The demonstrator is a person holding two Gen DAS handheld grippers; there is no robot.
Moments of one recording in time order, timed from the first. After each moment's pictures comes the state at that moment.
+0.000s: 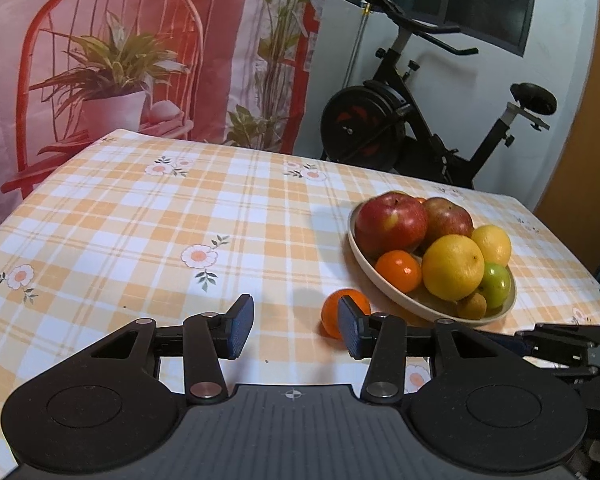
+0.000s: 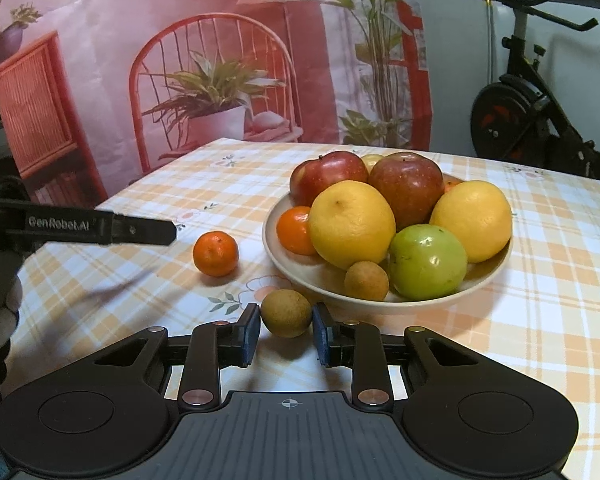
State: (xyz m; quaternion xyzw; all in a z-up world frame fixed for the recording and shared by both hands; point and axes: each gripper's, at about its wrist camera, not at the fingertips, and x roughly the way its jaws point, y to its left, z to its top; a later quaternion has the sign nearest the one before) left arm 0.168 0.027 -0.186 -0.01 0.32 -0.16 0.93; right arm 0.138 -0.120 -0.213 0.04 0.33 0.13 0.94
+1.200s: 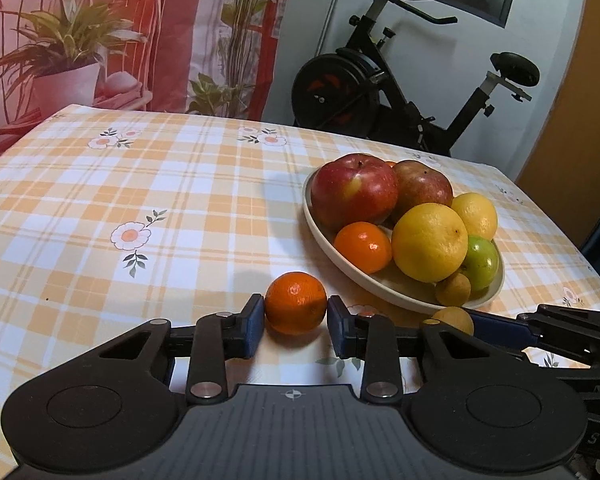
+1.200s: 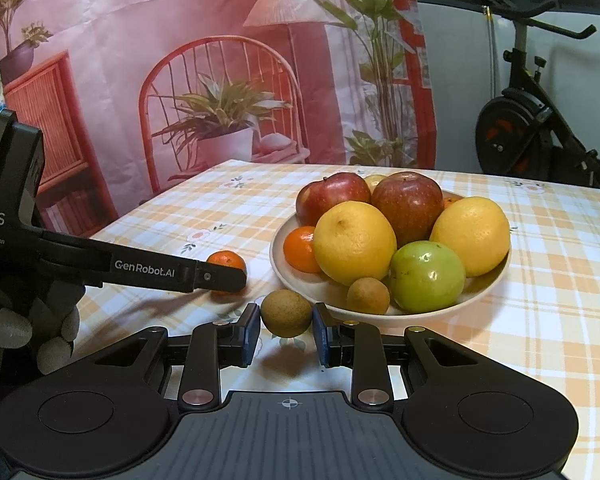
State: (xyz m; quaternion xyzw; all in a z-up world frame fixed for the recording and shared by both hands) left arm 0.190 -0.002 -0.207 -0.01 0.36 -0.20 0.91; right arm 0.128 -0.123 -0.209 0.06 0.29 0.13 0.95
